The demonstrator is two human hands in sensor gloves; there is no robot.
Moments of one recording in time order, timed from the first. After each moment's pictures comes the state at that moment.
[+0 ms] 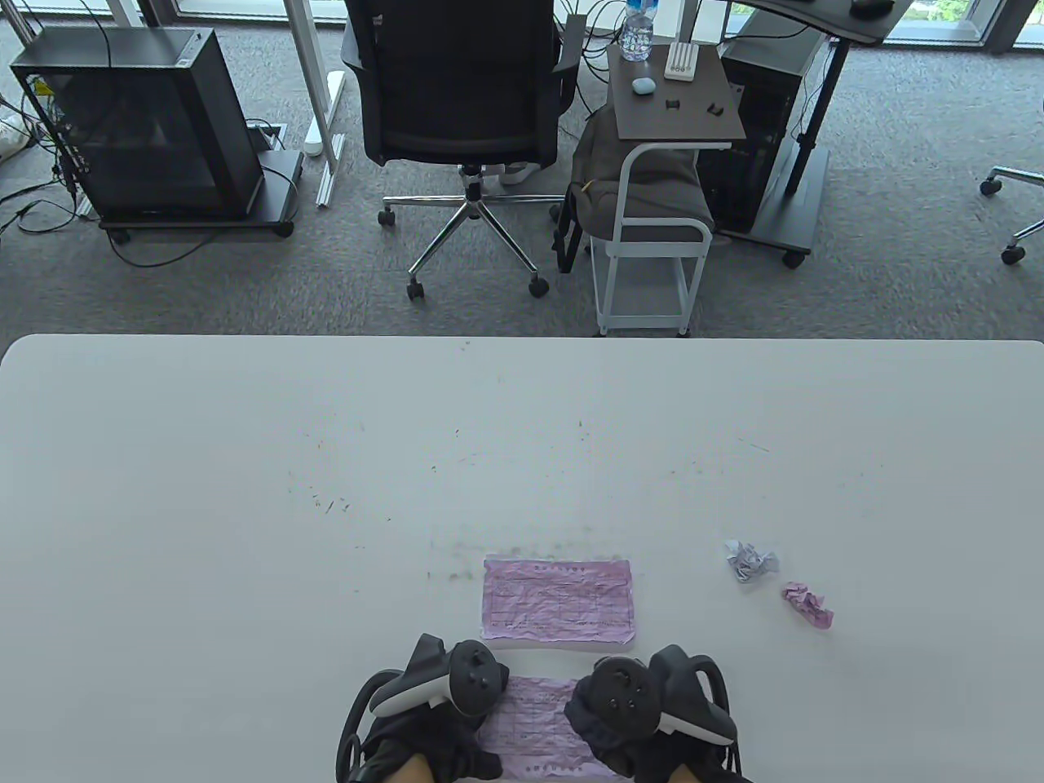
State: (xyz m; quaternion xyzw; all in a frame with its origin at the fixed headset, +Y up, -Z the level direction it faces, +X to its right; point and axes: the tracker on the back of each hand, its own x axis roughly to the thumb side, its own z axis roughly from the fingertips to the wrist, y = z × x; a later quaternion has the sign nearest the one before) left_hand -0.123 -0.789 -0.224 -0.41 -0.19 0.06 0.89; right_hand 0.076 -0.734 -0.208 0.27 0.11 0.95 0.10
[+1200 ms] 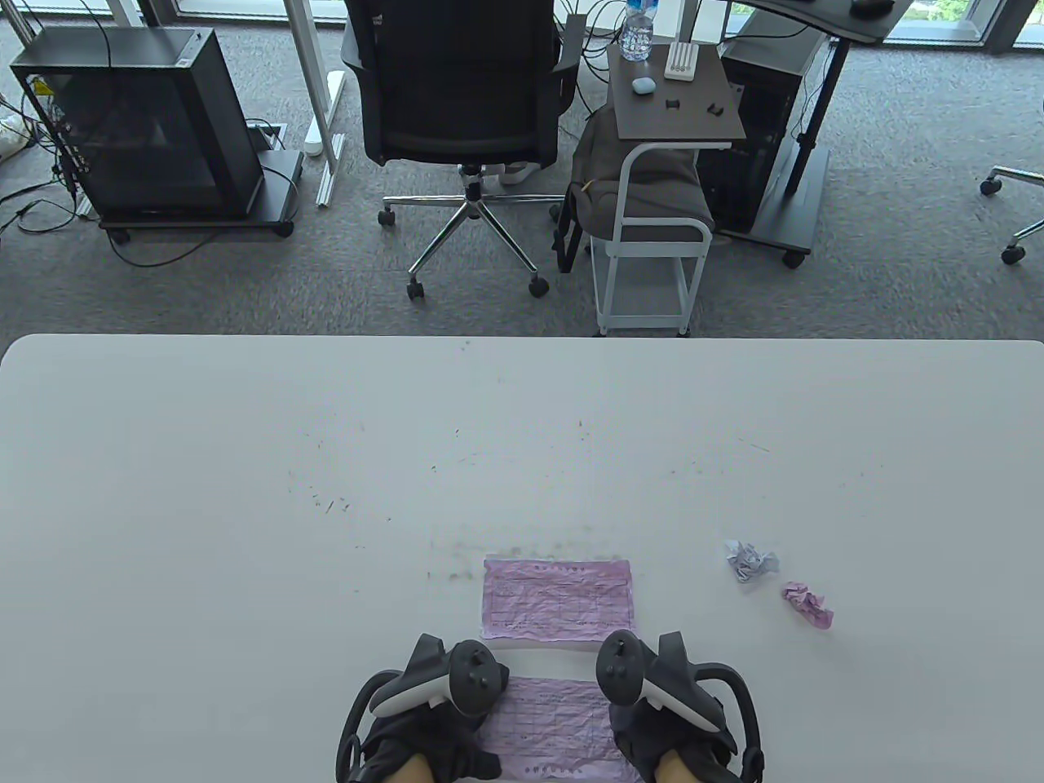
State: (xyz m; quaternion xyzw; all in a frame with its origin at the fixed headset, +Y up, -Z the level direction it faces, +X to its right) left_hand -0.122 -0.789 -0.223 -0.41 -0.19 0.07 0.89; right_hand 0.113 -0.761 -0.223 0.04 0.26 0.97 0.03
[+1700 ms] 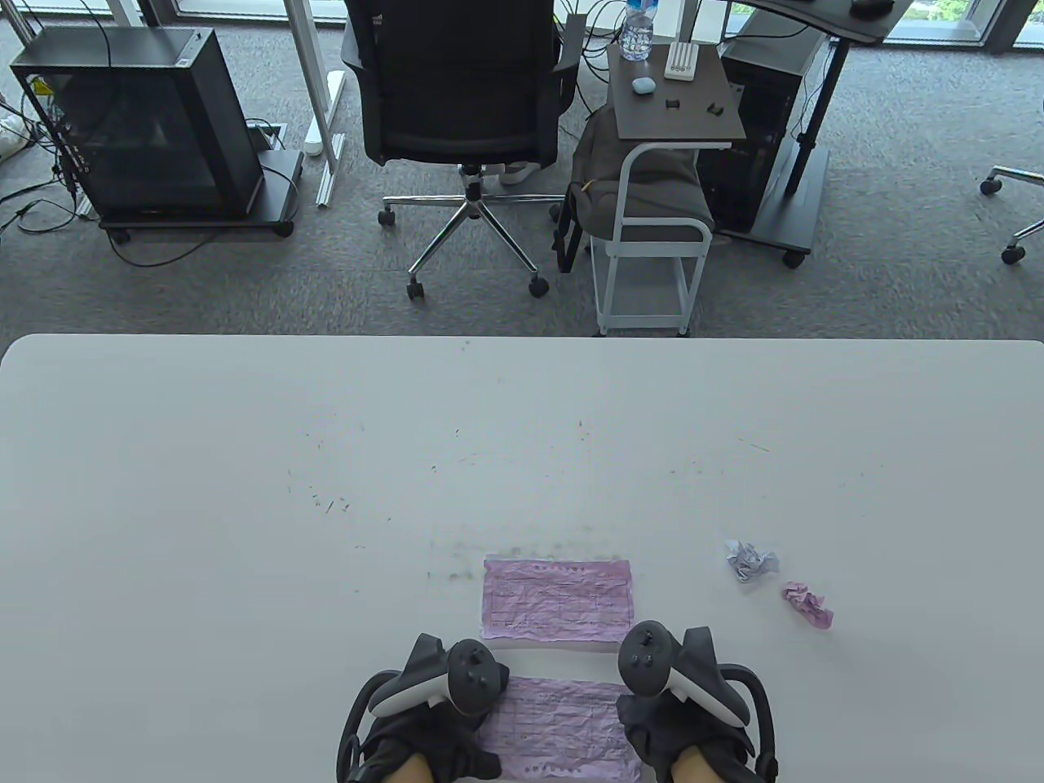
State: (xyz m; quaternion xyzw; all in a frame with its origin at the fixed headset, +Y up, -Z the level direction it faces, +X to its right) left_hand -0.123 -0.790 -0.224 -0.41 -0.19 0.07 0.89; right_hand 0.132 -0.759 -0.226 0.02 0.26 0.96 0.10
